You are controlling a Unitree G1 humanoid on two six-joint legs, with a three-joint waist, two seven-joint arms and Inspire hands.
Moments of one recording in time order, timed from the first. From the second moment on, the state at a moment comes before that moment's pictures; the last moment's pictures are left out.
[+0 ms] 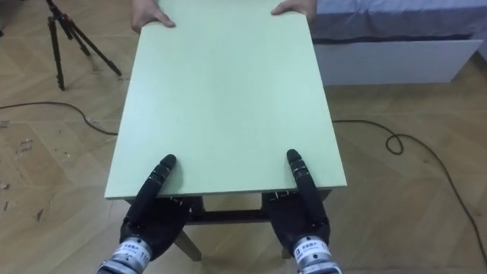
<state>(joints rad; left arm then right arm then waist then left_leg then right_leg) 0.28 0.06 -0.18 0.08 -1.25 0.10 0.00 0.29 -0.13 0.22 0.05 1.49 -0.03 -0.03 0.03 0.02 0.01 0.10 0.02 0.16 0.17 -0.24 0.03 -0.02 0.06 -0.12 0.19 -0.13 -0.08</state>
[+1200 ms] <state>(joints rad) 0.29 0.08 -0.25 0.06 -1.28 0.04 -0.03 0.30 -0.15 0.22 0.05 1.47 -0.08 0.03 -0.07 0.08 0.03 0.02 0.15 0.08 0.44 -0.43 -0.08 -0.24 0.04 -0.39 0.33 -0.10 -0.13</state>
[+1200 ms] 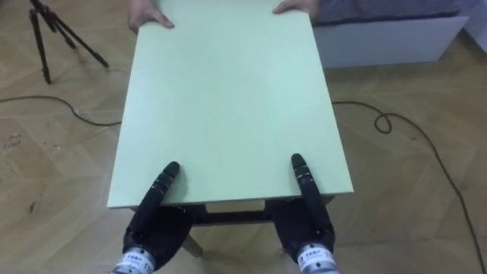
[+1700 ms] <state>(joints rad) 0.30 0.08 -0.29 0.14 -1.29 0.03 -0.05 0.35 -0.15 0.17 0.06 1.45 -0.02 0.04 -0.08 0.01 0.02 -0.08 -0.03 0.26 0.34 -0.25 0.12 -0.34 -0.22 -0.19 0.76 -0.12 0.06</state>
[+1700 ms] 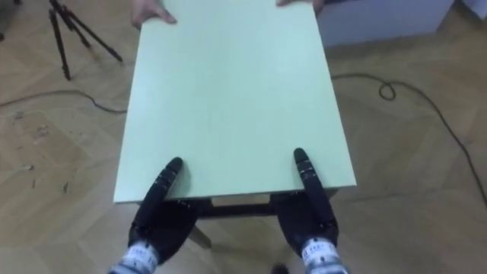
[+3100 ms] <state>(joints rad) 0.32 0.11 -0.27 0.10 -1.29 0.00 -0.06 0.30 -0.16 0.23 0.08 1.48 -0.03 0.03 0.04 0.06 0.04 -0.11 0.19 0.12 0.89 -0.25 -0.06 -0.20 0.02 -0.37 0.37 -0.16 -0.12</state>
